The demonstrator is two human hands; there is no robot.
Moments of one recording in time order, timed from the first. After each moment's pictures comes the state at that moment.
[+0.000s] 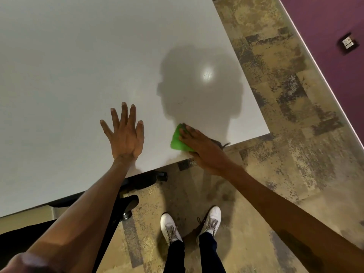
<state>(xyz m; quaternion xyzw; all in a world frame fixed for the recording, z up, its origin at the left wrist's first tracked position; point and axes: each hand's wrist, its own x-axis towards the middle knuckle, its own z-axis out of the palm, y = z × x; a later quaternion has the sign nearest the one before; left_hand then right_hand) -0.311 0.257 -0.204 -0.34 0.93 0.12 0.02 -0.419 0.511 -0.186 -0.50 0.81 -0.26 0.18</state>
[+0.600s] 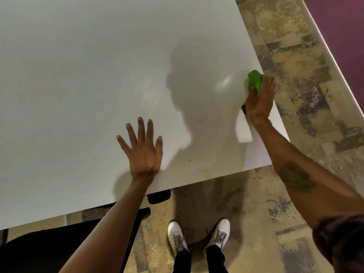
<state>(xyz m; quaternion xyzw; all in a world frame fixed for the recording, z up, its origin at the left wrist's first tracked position) -0.312 0.255 -0.207 -0.36 0.93 0.09 0.03 -0.626 0.448 -0.176 -0.04 0.95 -0.31 0.04</state>
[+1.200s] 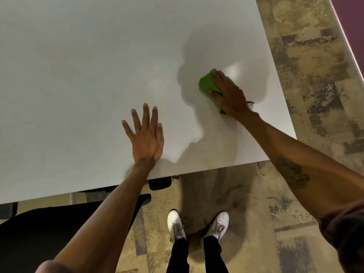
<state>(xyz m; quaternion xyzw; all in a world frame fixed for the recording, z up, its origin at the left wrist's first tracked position) -0.314 0.254 -0.208 -0.37 0.92 0.11 0.02 -0.582 0.397 -0.177 -0.37 0.87 -0.26 0.19</state>
